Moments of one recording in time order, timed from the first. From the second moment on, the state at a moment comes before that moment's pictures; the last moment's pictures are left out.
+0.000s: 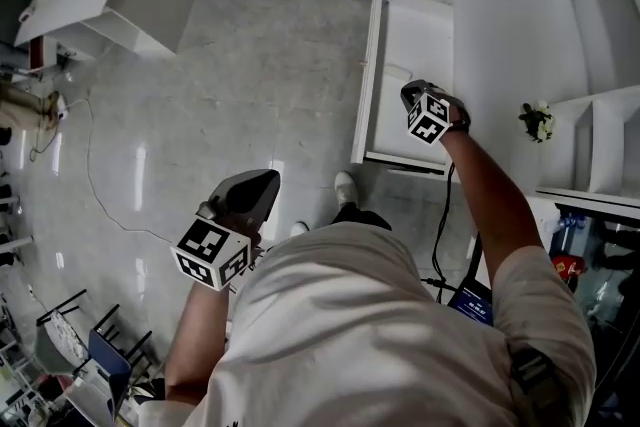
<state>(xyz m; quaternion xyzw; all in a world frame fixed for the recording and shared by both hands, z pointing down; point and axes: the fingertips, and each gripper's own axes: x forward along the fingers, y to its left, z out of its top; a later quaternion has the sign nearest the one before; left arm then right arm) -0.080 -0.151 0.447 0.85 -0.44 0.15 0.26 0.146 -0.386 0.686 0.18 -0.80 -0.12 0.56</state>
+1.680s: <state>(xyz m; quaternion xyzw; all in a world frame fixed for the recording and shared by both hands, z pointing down) -0.095 0.060 0.463 0.90 -0.34 0.15 0.23 0.047 0.022 0.518 0.27 -0.92 0.12 0.27</state>
